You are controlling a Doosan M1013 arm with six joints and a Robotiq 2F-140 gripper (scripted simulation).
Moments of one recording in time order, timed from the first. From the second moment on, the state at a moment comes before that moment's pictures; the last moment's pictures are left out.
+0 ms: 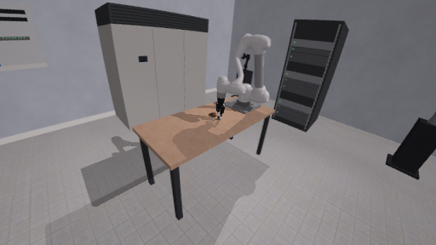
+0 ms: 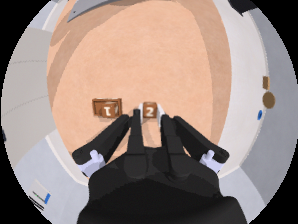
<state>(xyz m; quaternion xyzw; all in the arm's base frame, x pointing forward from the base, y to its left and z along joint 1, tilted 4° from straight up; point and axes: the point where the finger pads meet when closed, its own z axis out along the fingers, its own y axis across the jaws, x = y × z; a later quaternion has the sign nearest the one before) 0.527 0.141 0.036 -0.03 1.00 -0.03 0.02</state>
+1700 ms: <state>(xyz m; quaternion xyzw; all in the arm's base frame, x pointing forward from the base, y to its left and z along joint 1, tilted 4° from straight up) 0.527 0.141 0.034 -0.03 1.00 -0.03 0.02</state>
